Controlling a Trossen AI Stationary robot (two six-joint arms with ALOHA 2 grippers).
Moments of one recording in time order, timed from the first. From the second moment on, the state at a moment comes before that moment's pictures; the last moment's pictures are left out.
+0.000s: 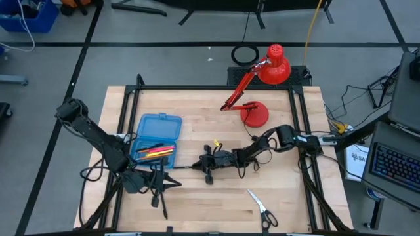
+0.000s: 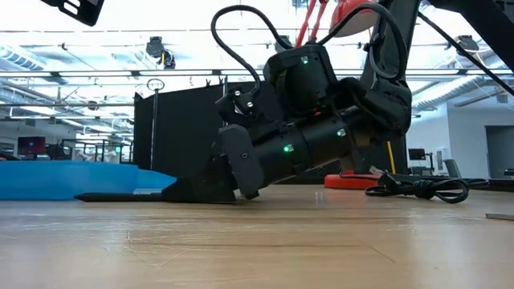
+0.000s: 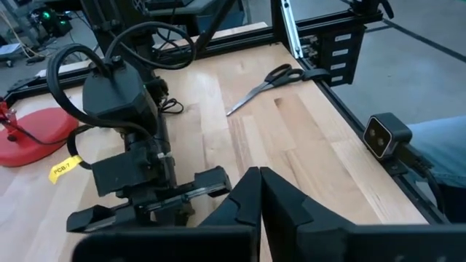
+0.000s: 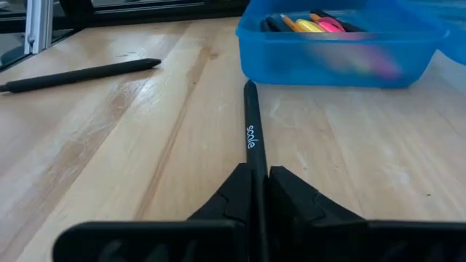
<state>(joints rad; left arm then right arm) -0.77 1.25 0.65 0.16 -0.58 -0.14 0.16 2.33 1.04 0.92 0.05 0.12</state>
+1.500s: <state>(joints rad) -0.80 1.25 0.65 0.18 -0.59 -0.14 0.13 2.22 1.36 0.61 0.08 0.11</state>
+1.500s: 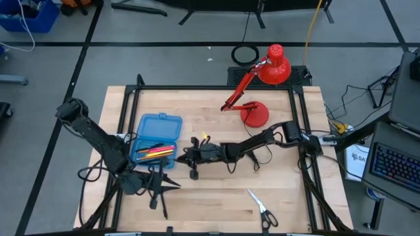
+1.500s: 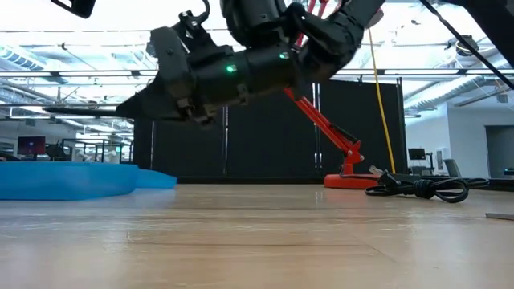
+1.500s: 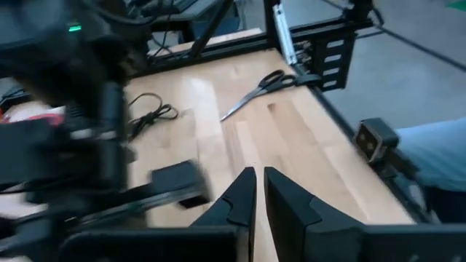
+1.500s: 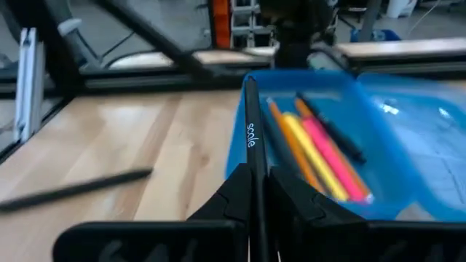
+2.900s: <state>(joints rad) -0.87 1.21 0.65 0.27 -0.64 -0.03 0.03 2.58 1.88 0.46 -0.08 0.28</state>
